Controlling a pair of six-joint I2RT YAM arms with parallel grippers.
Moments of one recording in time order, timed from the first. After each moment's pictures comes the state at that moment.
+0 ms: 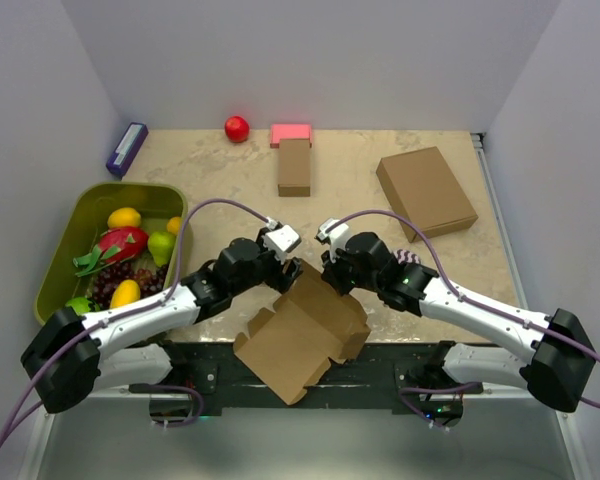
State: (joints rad) left arm -0.84 1.14 0.58 0.17 -0.02 0.00; right arm 0.89 1.14 0.75 -0.24 0.01 0.14
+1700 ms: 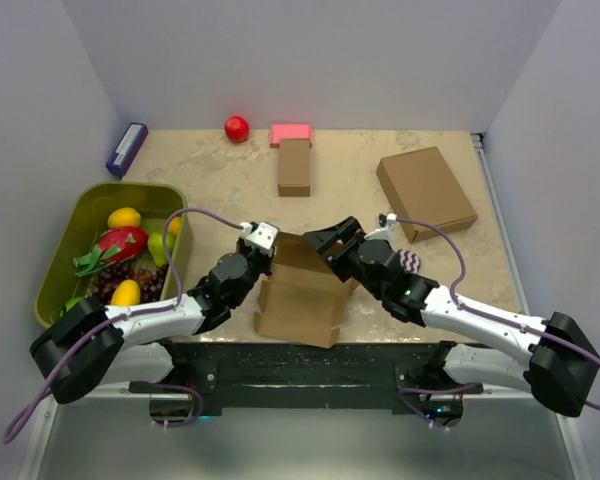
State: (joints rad) left arm -0.84 1.23 0.41 0.70 -0.40 0.06; right arm 0.89 1.09 0.62 0.14 0.32 1.32
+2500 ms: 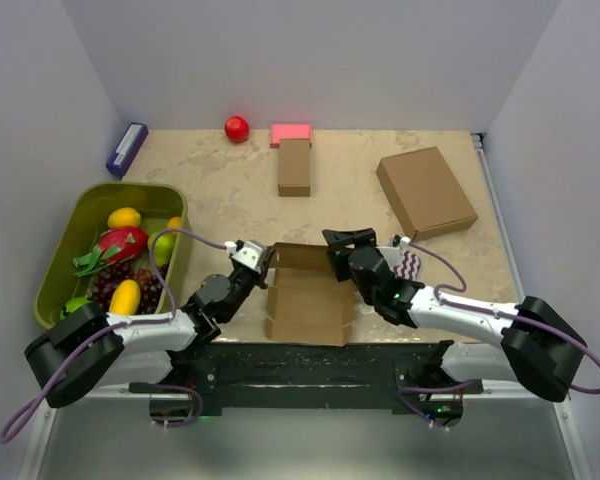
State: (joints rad) left arm -0.86 1.18 0.20 1.01 -0.34 0.02; right arm 0.89 1.21 0.52 0.28 0.59 1.74
